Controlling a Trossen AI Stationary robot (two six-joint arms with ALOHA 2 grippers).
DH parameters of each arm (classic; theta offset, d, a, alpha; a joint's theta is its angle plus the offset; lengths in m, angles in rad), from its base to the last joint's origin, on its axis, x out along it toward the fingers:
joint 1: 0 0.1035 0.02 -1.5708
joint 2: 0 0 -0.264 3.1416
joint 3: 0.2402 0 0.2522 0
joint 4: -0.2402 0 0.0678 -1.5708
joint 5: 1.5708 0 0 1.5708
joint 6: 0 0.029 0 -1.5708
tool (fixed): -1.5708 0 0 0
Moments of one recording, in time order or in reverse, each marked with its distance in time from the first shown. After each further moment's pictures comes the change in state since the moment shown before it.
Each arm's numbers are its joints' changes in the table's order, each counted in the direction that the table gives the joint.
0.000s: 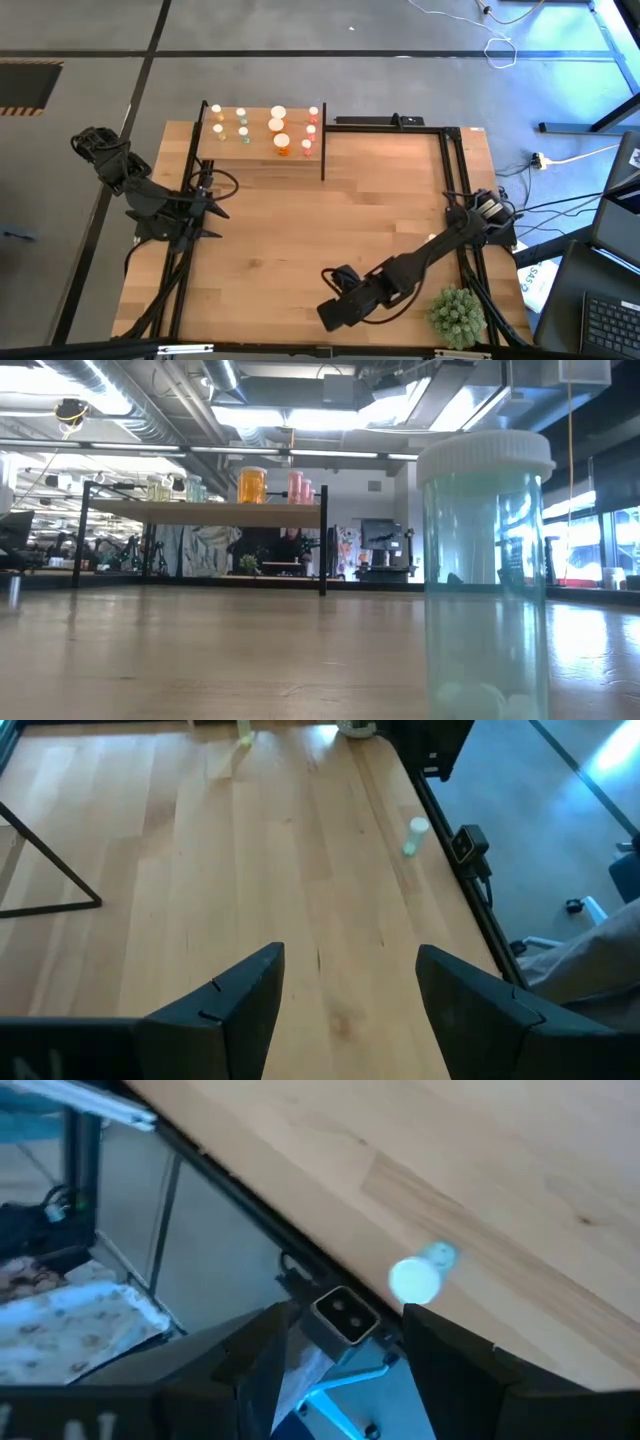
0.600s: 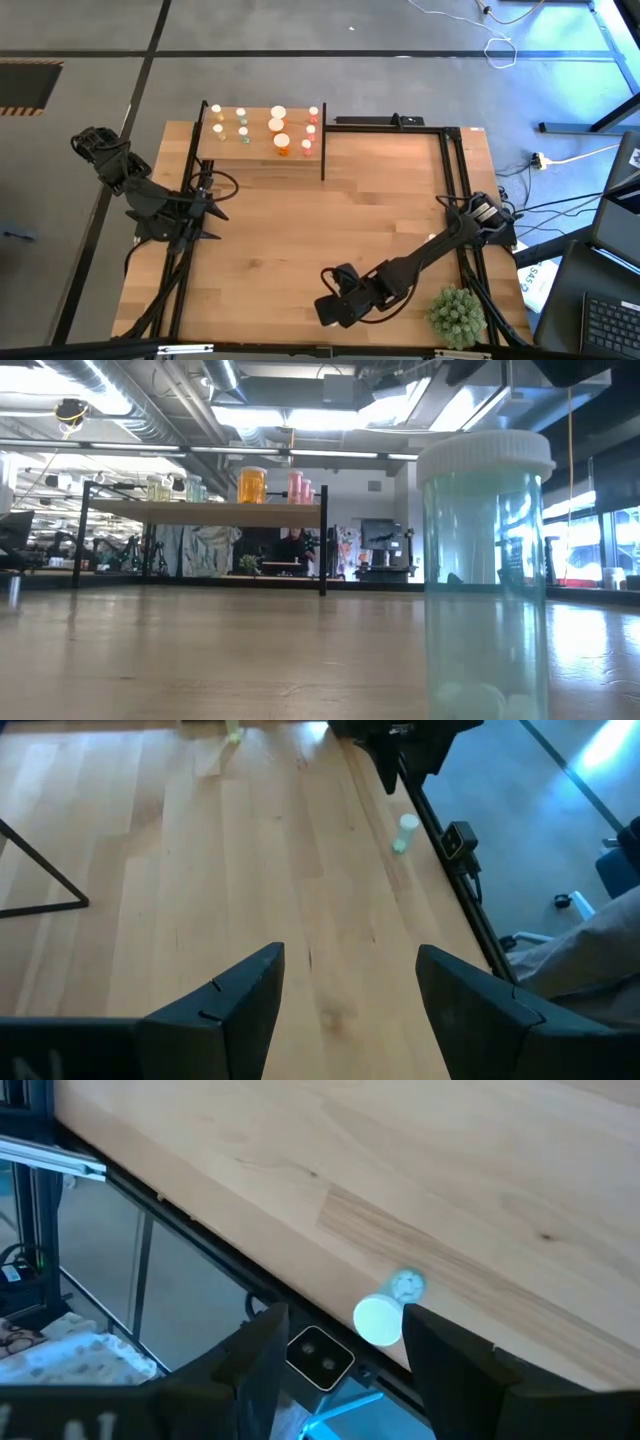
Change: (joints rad) left arm 0.000 0.000 0.000 0.001 -0.026 0.000; right arm -0.002 0.046 0.000 -0.040 -0.059 0.103
